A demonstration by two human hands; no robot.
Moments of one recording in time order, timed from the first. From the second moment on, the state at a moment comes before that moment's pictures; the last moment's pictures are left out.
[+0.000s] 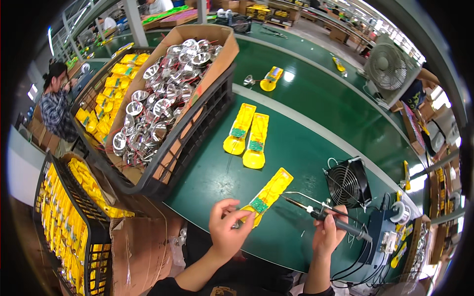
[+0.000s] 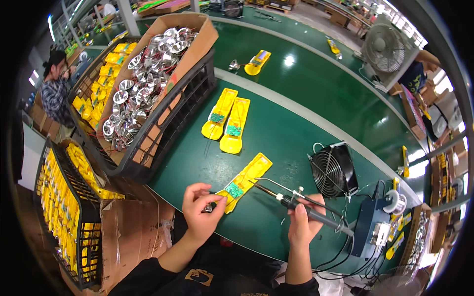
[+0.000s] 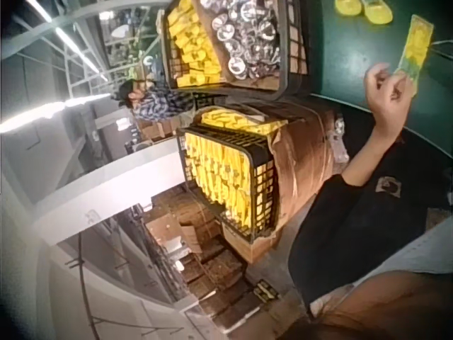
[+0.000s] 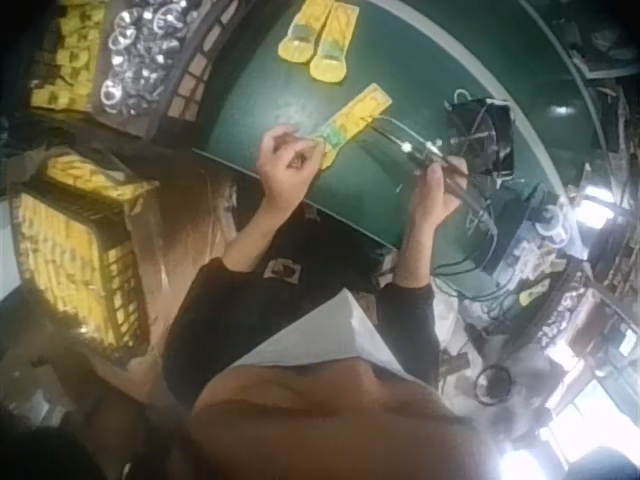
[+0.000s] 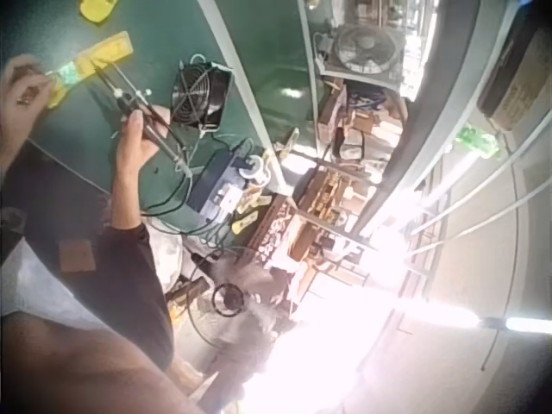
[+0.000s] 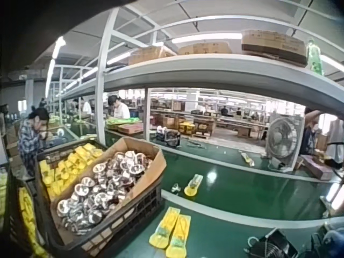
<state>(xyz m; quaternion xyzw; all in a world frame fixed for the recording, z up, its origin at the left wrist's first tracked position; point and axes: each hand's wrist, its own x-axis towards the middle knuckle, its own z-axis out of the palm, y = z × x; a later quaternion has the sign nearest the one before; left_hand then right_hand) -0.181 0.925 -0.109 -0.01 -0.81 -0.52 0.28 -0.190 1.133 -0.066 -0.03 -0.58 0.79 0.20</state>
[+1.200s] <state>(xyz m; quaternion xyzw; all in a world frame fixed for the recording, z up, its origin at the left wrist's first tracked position) -0.190 0.908 -0.117 0.00 -0.80 -0.58 0.14 -0.186 1.117 -0.096 -0.04 -0.66 0.73 0.16</state>
